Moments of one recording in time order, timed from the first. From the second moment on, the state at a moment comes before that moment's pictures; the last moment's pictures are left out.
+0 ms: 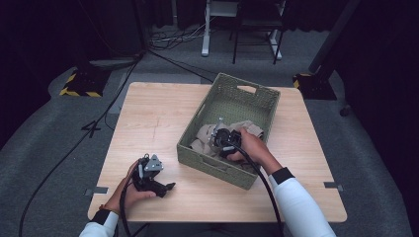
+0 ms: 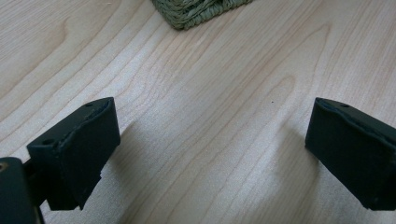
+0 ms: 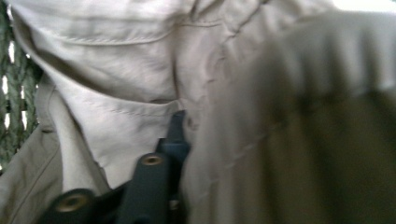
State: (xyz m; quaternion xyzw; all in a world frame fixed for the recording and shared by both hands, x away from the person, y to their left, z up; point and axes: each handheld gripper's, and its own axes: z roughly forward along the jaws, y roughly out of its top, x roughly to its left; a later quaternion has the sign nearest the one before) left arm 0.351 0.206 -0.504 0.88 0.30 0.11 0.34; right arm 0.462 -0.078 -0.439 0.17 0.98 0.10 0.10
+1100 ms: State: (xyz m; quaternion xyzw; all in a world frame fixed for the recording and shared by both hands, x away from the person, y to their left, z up) left arm 0.352 0.206 -0.504 0.88 0.31 0.11 0.34; right arm 0.434 -0.150 -0.338 0.22 0.85 0.42 0.23
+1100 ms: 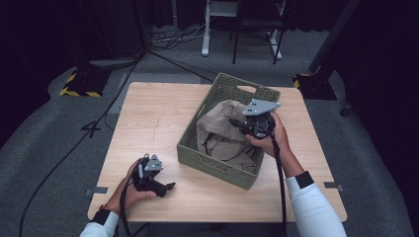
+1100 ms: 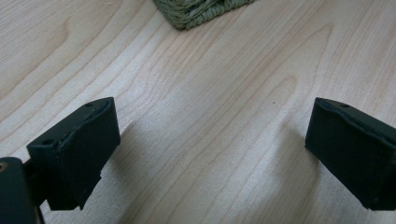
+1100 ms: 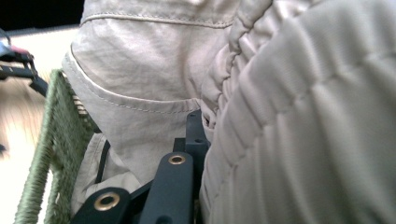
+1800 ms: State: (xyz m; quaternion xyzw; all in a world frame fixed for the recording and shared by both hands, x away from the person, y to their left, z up) left arm 0.352 0.206 -0.504 0.88 0.31 0.11 0.34; right arm 0.417 -0.174 -0.278 0.21 0.80 0.48 0.28
